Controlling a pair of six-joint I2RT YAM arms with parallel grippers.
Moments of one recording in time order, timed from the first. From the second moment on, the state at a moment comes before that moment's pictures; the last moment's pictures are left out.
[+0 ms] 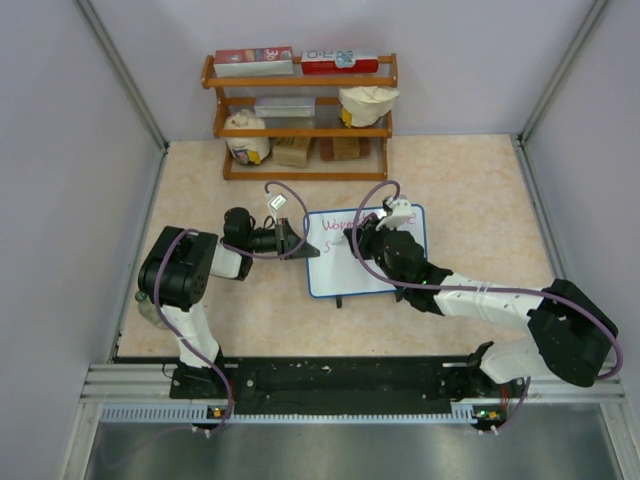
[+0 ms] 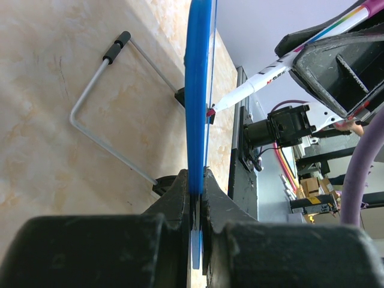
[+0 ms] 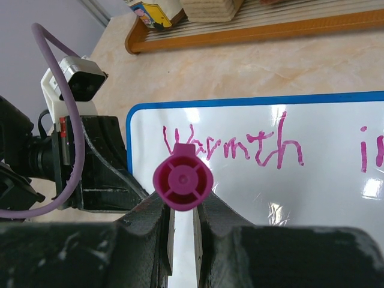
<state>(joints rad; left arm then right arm) -0.21 1.86 0.64 1.04 1.20 -0.84 0.87 1.34 0.64 0.53 0.38 0.56</state>
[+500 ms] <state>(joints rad) -0.21 1.86 0.64 1.04 1.20 -0.84 0.87 1.31 0.60 0.53 0.36 0.58</state>
